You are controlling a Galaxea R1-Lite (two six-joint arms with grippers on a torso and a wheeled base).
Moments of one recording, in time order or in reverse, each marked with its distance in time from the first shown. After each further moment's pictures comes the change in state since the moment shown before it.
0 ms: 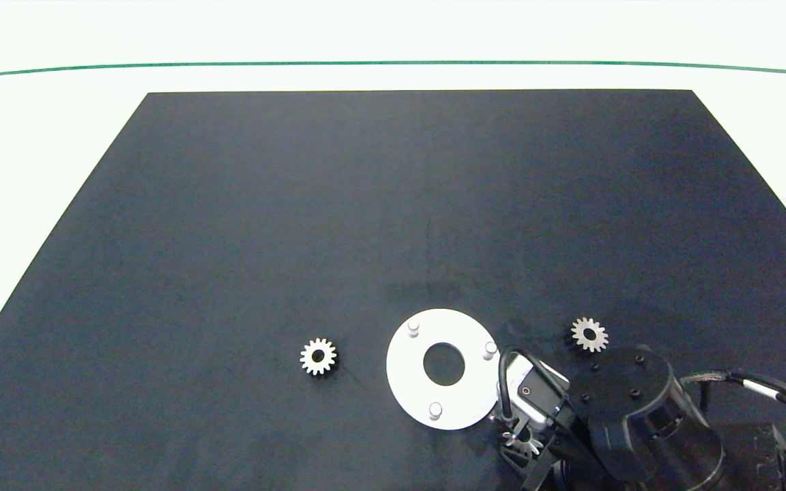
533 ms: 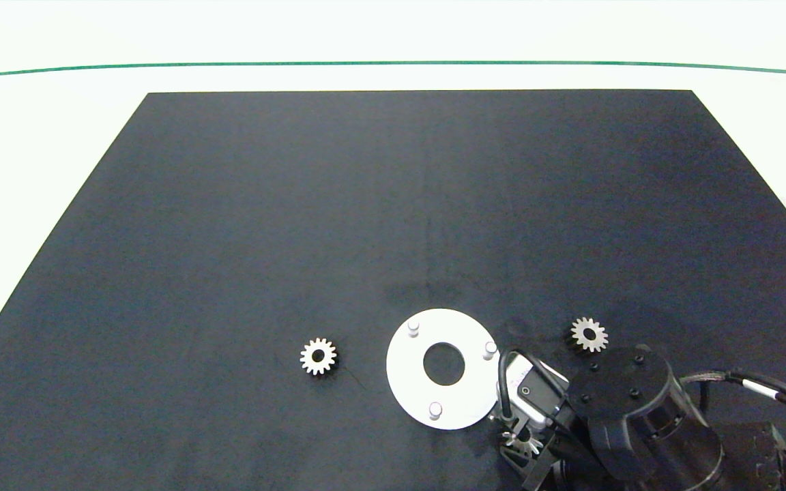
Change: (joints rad) left arm -0.001 0.000 0.000 0.000 -0.001 0.000; right arm -0.001 0.001 0.000 0.000 -0.001 -0.001
